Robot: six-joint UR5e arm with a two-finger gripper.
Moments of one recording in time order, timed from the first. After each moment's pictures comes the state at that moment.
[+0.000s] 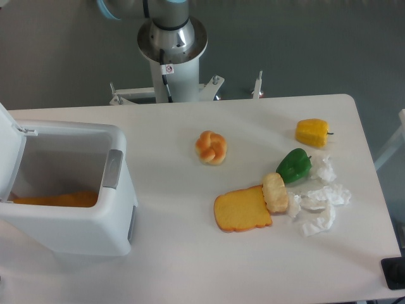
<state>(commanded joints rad) 2.02 -1.69 -1.38 -0.98 0.58 0.09</state>
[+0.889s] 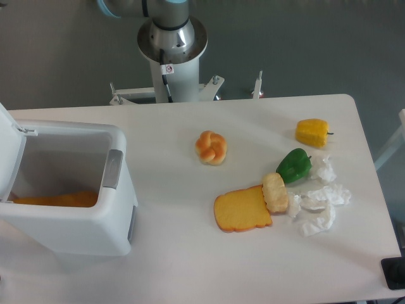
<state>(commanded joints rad) 1.98 -1.70 -1.39 -0.98 0.58 0.09</state>
